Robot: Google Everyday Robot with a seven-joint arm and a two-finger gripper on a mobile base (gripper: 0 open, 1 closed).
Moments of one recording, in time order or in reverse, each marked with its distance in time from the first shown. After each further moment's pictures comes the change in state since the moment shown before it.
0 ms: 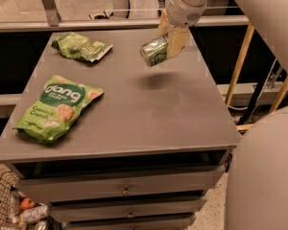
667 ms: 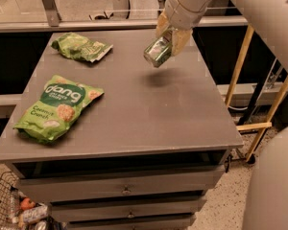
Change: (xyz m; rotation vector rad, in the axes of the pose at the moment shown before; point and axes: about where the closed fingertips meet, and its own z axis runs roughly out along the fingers) arm 0.007 -0.013 0.007 0.102 0.035 -0.359
